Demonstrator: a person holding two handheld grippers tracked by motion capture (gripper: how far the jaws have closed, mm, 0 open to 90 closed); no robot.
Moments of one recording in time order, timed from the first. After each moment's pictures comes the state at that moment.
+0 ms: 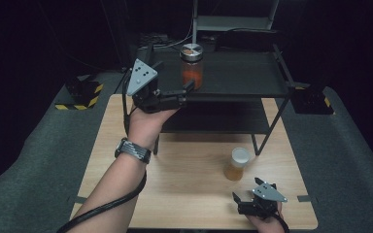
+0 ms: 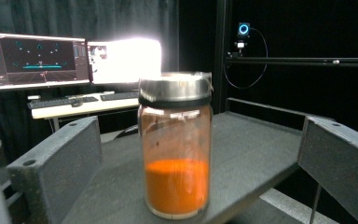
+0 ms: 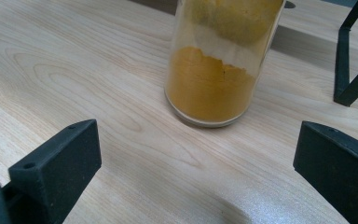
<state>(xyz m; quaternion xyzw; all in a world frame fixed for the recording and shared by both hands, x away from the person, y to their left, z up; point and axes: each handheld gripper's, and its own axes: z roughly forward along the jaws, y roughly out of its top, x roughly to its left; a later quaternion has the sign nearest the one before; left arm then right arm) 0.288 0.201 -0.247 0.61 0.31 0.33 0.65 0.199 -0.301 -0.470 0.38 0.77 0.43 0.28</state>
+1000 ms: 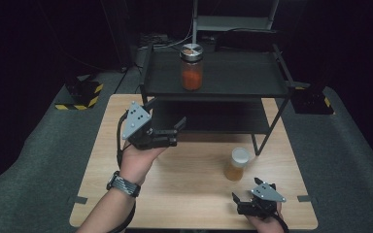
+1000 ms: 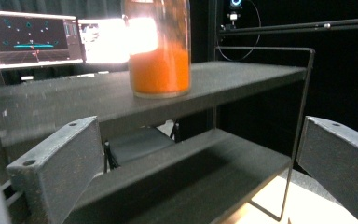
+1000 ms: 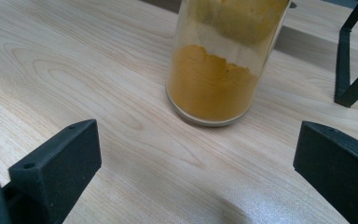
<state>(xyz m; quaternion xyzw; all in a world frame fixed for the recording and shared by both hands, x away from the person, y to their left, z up) 0.247 0.219 -0.309 0.64 0.31 0.32 0.62 0.199 -0.298 -0.469 0.38 0.77 0.42 0.29</state>
